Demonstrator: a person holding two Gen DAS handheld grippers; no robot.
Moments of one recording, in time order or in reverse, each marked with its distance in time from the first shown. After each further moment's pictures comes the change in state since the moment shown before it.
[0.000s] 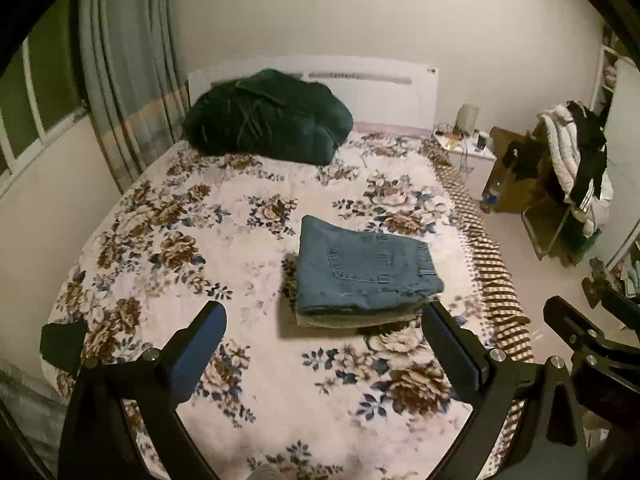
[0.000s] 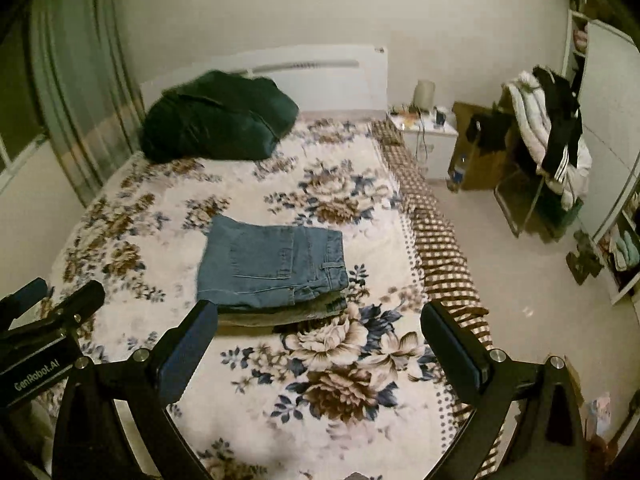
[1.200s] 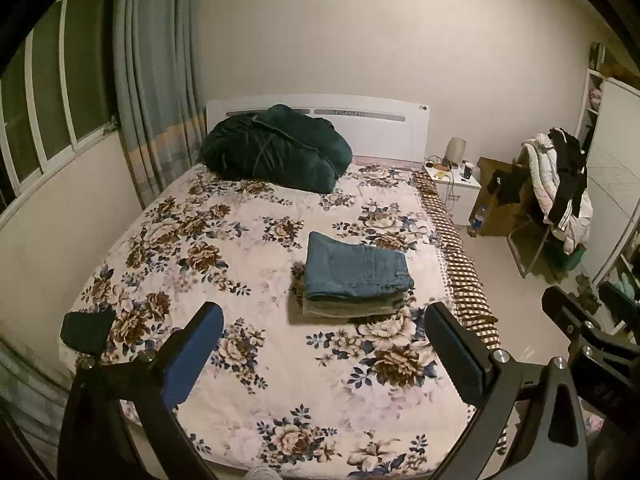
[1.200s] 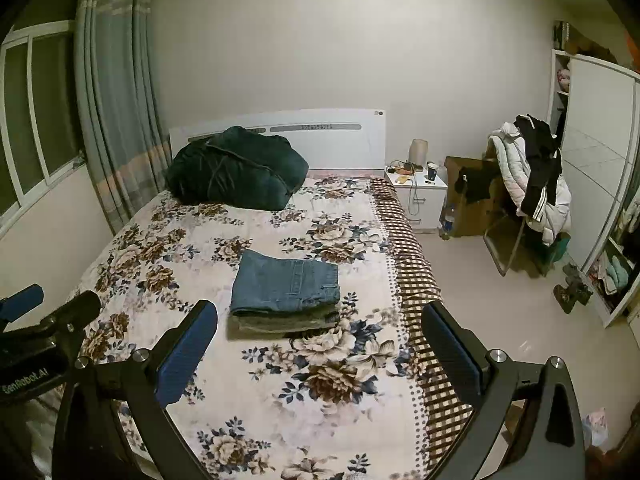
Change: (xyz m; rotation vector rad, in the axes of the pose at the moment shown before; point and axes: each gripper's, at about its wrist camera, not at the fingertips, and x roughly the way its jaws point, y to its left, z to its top) left arm -0.165 0.007 -0.049 -0.028 -0.102 -0.007; right arm -0.241 -0.010 -0.042 -0.030 -0.171 0.026
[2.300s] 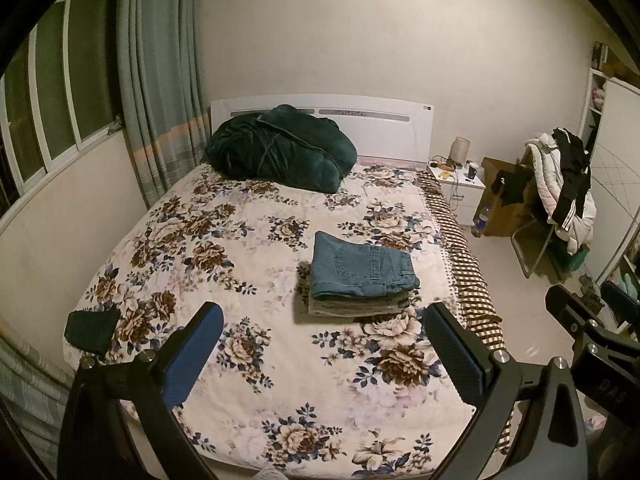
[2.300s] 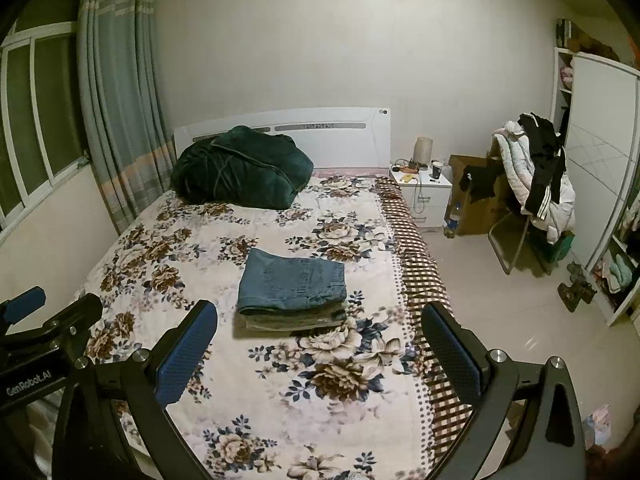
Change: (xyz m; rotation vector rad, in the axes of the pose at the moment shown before) left arm -0.006 0.011 -0.002 0.005 -0.002 0.008; right arm 0.005 0.005 0.001 -0.001 0.010 0.020
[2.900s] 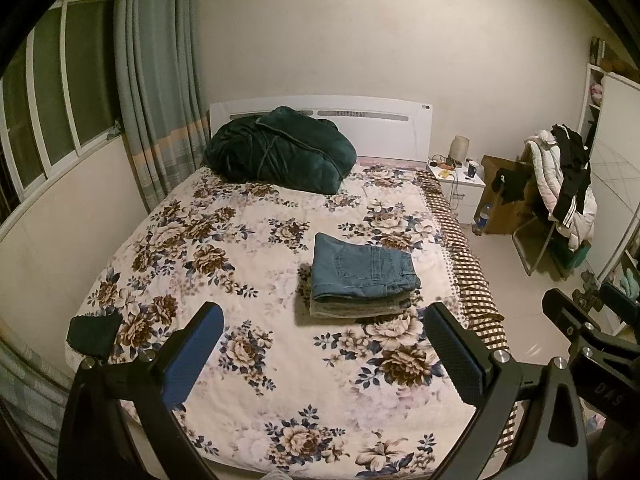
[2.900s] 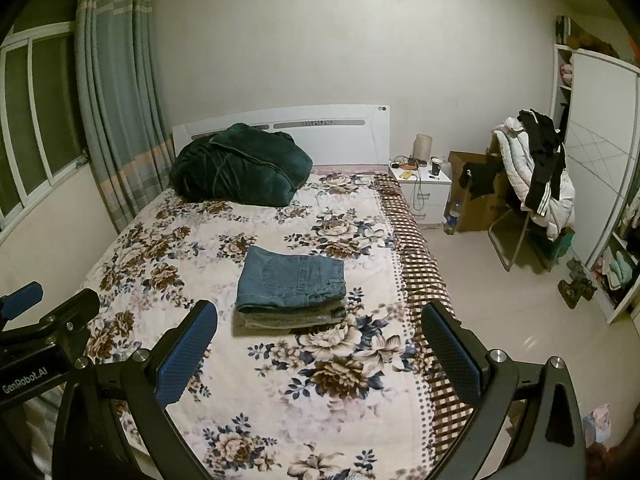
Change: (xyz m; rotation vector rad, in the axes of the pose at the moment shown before) left arm 0.001 -0.002 0.006 0.007 -0.001 0.007; right arm 0.000 0.001 -0.002 0.001 0.004 -0.003
